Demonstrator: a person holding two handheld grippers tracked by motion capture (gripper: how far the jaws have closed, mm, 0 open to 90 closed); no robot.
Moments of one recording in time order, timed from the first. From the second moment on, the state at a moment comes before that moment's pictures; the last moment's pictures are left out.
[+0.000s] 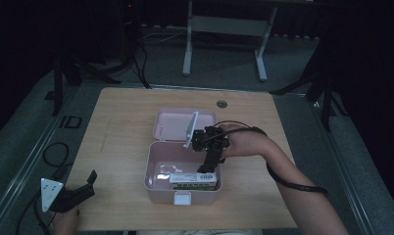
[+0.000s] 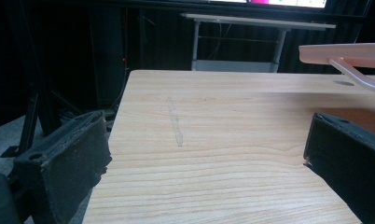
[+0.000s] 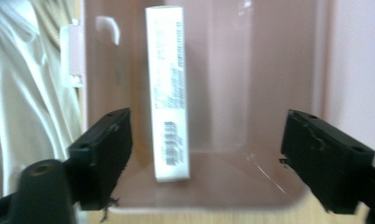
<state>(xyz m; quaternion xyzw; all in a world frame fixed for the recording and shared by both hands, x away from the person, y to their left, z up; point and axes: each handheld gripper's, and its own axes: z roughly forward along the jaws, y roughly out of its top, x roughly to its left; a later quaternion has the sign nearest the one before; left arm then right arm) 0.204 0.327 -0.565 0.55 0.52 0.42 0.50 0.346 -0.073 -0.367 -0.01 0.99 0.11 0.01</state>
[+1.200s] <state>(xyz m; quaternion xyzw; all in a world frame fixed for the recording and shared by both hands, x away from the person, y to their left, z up) 0.204 0.326 -0.565 0.55 0.52 0.42 0.50 0.403 -0.235 -0.451 0.16 0.96 0.21 0.09</state>
